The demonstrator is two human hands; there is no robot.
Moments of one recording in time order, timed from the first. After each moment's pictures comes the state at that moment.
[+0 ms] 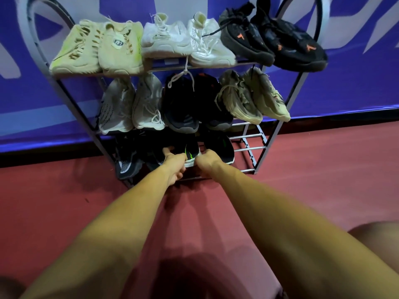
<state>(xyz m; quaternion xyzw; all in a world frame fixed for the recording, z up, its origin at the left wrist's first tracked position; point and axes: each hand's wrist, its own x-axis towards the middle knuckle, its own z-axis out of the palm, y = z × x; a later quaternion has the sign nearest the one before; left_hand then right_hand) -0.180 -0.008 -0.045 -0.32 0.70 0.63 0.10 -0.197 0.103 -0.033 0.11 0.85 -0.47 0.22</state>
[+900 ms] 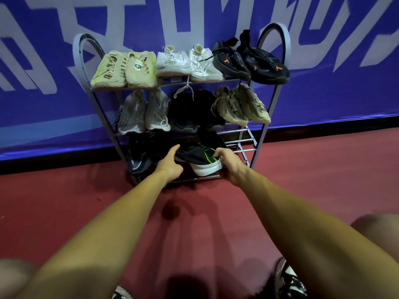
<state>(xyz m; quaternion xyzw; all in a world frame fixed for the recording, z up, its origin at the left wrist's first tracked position) -0.093 -0.017 0.007 -0.18 0.88 0.43 0.05 -0.118 0.177 0.020 0.15 0.65 -0.71 0.22</state>
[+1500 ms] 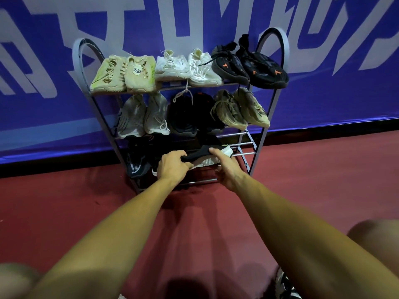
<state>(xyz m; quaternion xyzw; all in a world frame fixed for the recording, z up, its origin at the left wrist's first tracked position) -0.089 0.008 0.026 -0.15 0.94 0.31 -0.07 -0.122 0.171 0.007 0.15 0.58 -0.78 0.18</state>
